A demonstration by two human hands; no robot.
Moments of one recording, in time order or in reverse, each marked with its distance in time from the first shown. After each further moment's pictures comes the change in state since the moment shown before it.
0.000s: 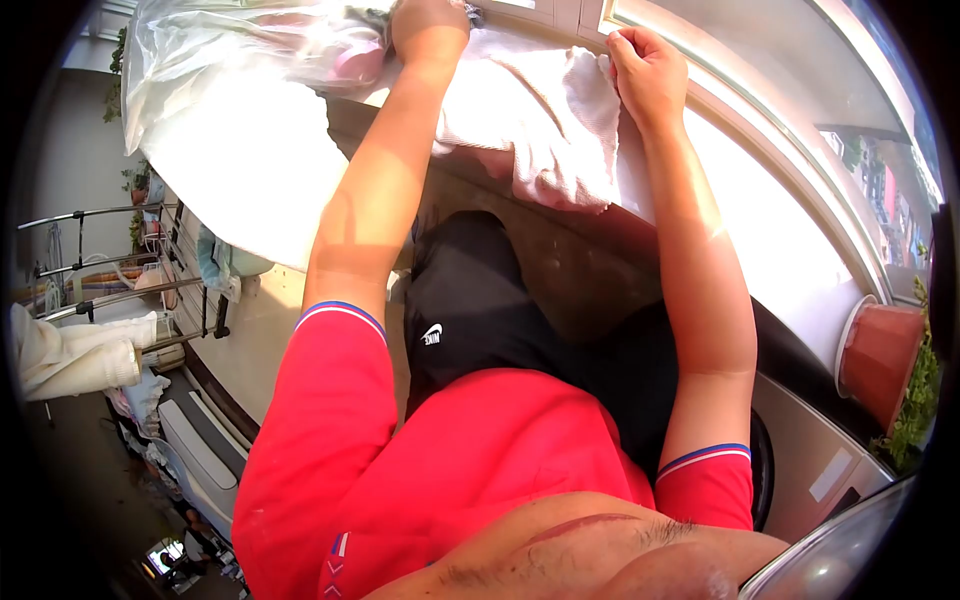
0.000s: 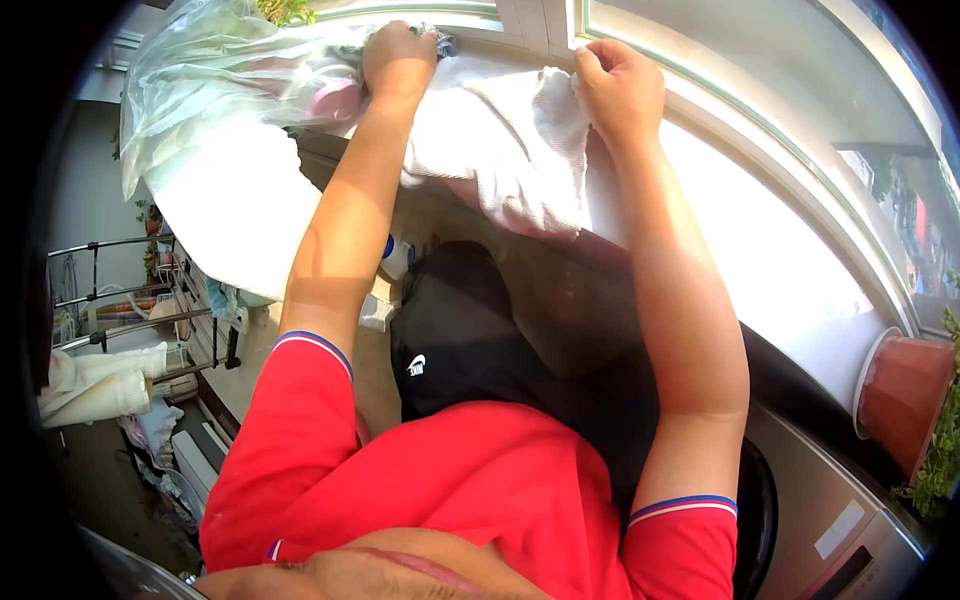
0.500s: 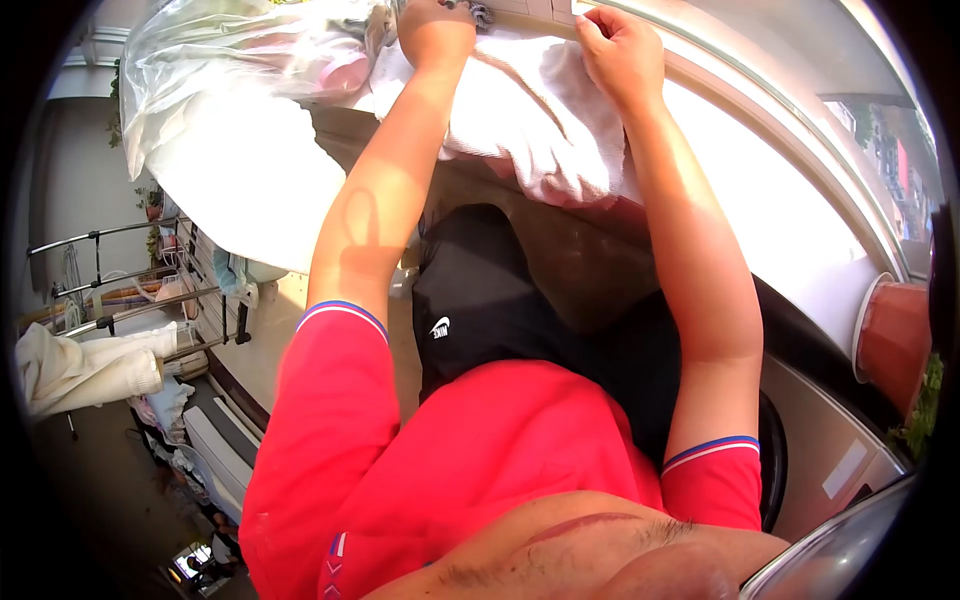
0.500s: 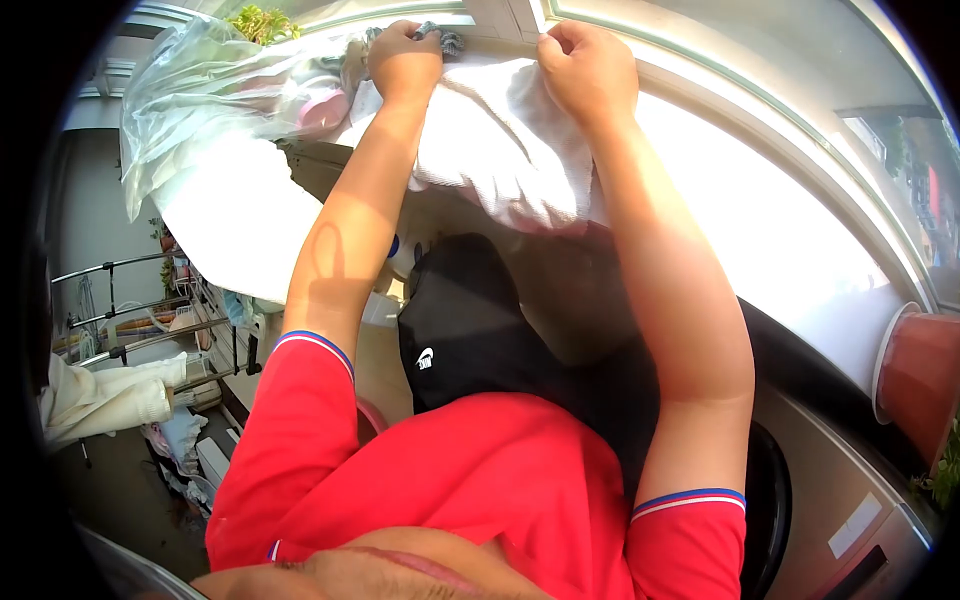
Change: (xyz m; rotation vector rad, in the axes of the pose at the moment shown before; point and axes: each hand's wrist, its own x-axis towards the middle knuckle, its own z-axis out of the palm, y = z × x) left_hand -0.023 0.018 0.025 -0.266 0.101 -0.023; right_hand -0.004 -0.004 0.003 -0.185 0.027 -0.140
